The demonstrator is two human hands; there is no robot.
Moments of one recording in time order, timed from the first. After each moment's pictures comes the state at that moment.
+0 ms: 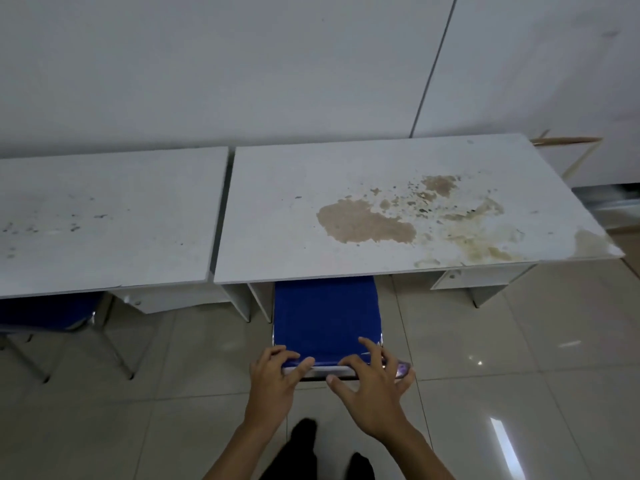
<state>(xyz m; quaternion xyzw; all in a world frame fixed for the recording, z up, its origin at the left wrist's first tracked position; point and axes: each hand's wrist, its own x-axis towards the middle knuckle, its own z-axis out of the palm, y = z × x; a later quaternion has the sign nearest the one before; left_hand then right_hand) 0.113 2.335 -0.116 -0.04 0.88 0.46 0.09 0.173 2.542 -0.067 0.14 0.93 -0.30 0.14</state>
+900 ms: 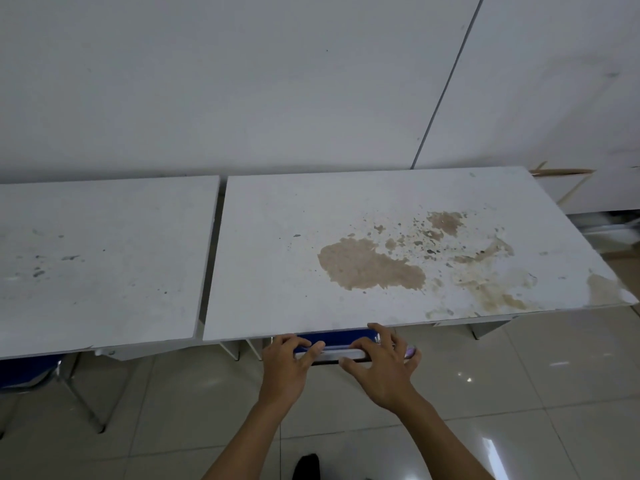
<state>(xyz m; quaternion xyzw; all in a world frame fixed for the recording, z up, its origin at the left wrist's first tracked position) -0.062 2.372 -0.124 0.01 0.89 0.46 0.05 -0.001 2.579 -0.067 0.16 0.94 -0.27 0.13</state>
